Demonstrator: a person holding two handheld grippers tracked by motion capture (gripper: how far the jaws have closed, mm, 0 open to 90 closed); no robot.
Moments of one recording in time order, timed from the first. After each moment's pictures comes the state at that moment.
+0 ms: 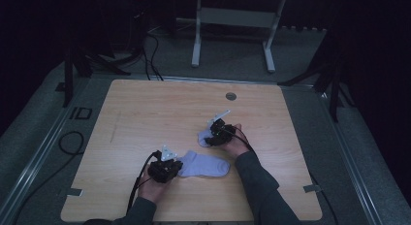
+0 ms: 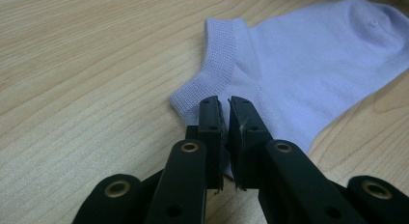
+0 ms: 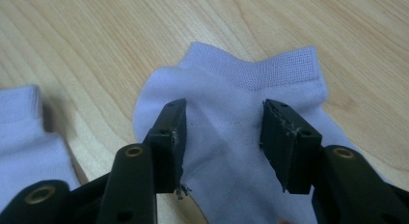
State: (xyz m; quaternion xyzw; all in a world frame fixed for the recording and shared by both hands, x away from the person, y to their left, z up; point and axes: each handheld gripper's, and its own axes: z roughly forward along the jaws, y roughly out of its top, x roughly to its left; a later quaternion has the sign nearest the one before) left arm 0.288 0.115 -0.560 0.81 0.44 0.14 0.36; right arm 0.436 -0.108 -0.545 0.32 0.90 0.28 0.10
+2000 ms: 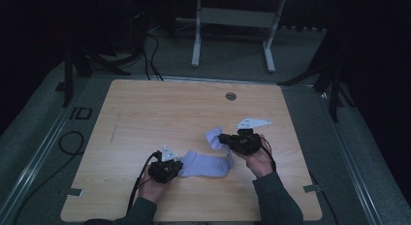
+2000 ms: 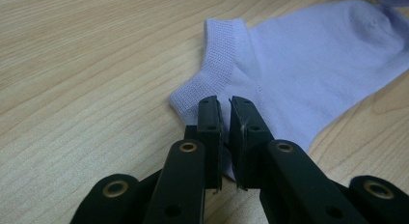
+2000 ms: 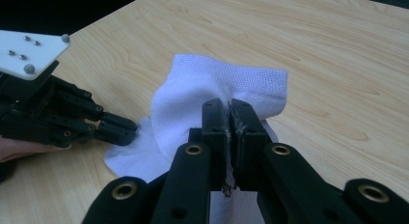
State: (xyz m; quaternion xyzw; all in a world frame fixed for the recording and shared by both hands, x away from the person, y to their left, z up) left arm 0.287 0.114 -0.561 0.81 0.44 0.14 0.36; right arm 0.350 -0.171 -0.469 0.33 0.82 0.46 0.09
